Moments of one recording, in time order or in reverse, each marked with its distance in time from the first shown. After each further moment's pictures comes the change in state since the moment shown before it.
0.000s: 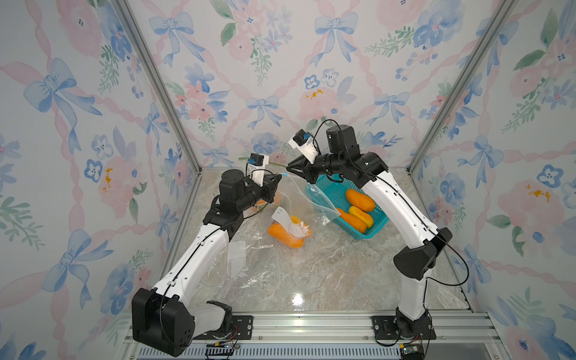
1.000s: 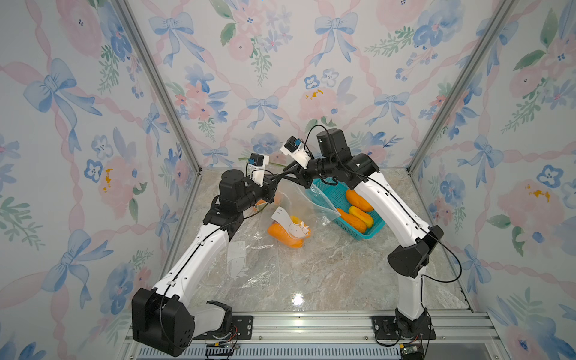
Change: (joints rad) left arm 0.000 0.000 0.000 0.000 0.003 0.000; right arm 0.026 0.032 0.030 -0.056 0.017 -0.055
